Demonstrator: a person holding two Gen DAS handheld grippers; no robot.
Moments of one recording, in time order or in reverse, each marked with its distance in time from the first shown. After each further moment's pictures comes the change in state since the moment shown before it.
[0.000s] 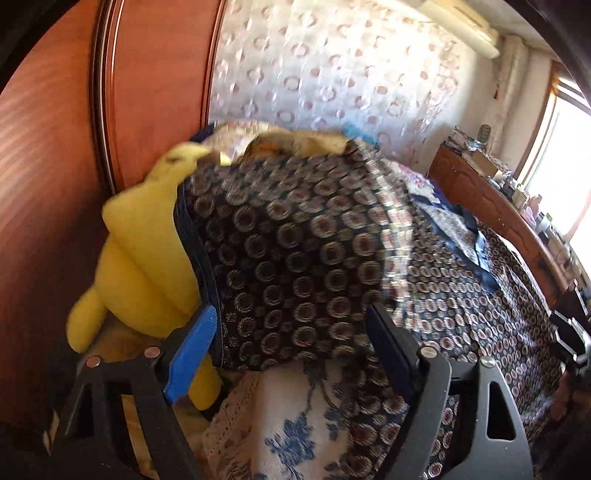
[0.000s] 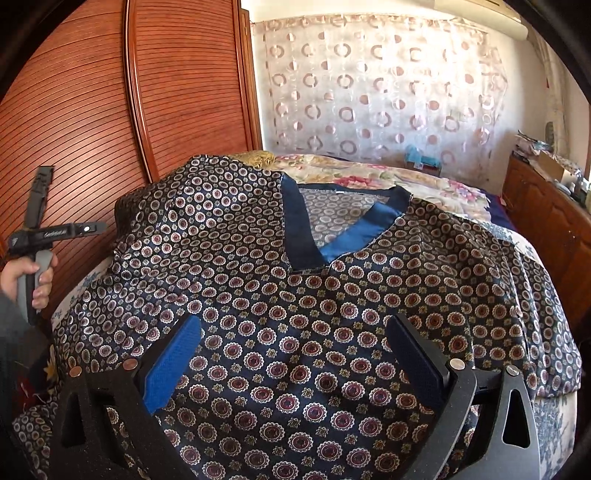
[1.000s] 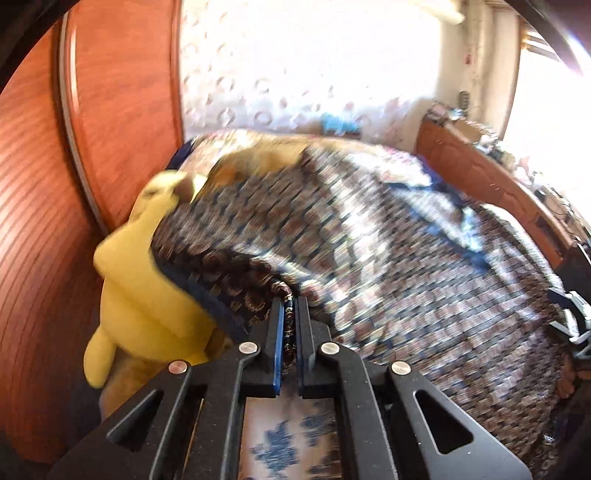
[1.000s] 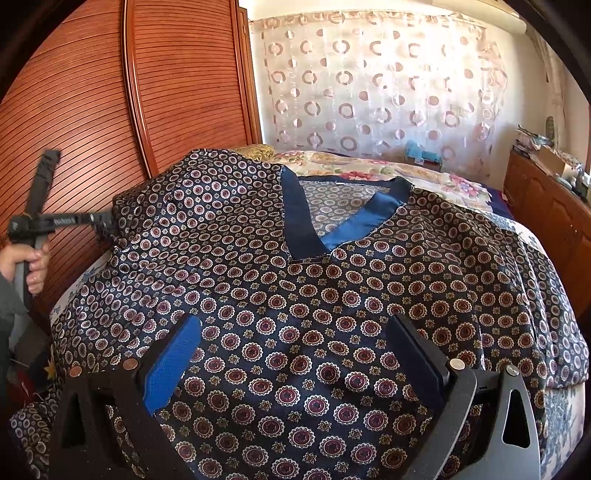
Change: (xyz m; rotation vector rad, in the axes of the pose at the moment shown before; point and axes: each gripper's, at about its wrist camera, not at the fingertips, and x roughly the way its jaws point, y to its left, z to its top) left arm -0.030 -0.066 0.013 0.204 -0.034 0.004; right arm 0.008 0.003 -0.010 0.015 -0.002 0.005
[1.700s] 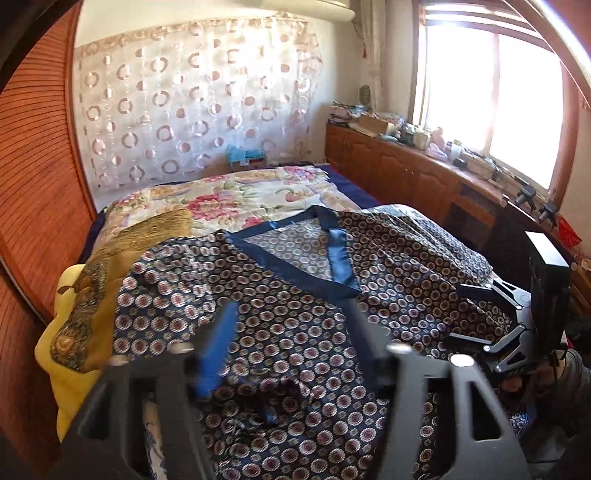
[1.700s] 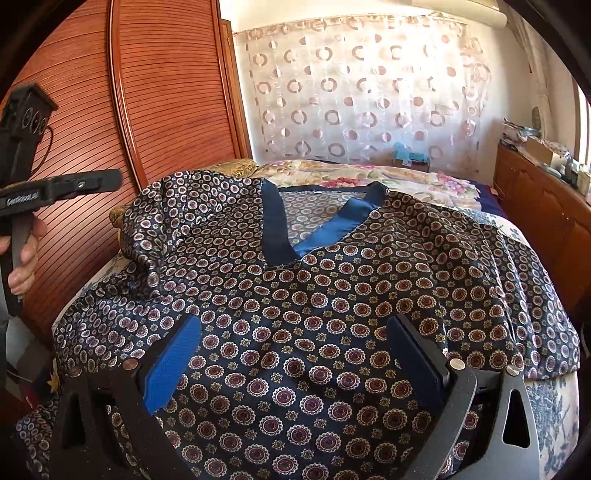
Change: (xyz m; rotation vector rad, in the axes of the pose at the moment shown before) left arm -0.030 -0.117 0.043 0.240 -0.087 -0.221; right arm -0.025 -0.022 -0.005 0.058 -0.031 -0.003
